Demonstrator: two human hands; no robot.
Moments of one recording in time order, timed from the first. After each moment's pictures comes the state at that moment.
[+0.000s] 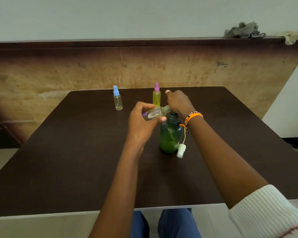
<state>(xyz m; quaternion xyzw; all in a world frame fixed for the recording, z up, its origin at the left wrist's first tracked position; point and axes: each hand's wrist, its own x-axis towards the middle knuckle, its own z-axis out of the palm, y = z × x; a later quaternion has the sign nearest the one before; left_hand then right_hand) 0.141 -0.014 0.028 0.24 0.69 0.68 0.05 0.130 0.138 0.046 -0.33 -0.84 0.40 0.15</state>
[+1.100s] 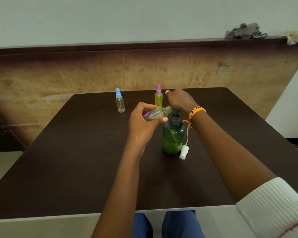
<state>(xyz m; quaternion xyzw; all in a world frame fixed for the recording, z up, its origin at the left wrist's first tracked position) 0.141 -0.019 0.032 0.25 0.70 0.67 0.04 0.129 0.136 0.064 -0.32 -0.87 0.36 0.11</state>
